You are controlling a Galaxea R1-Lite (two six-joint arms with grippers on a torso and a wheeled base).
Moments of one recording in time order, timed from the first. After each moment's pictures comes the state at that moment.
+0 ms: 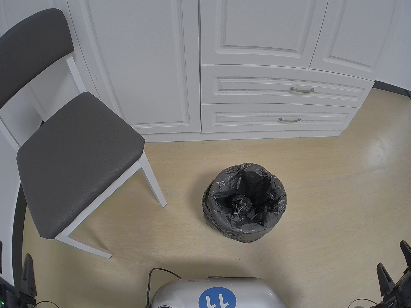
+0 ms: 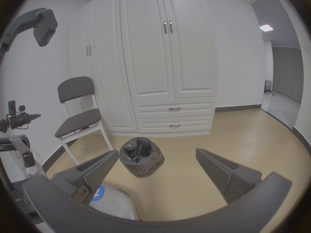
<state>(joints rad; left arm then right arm) 0.00 0.01 -0.05 -0.12 0.08 0.02 0.00 0.01 -0.02 -0.06 0.18 0.02</state>
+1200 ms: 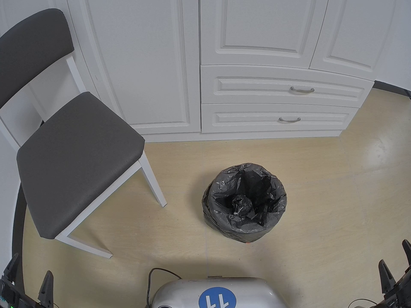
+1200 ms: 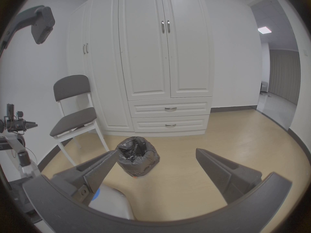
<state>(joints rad) 0.00 0.01 -0.02 0.01 -0.02 0.02 0.00 0.01 -0.02 -0.05 0.12 0.01</state>
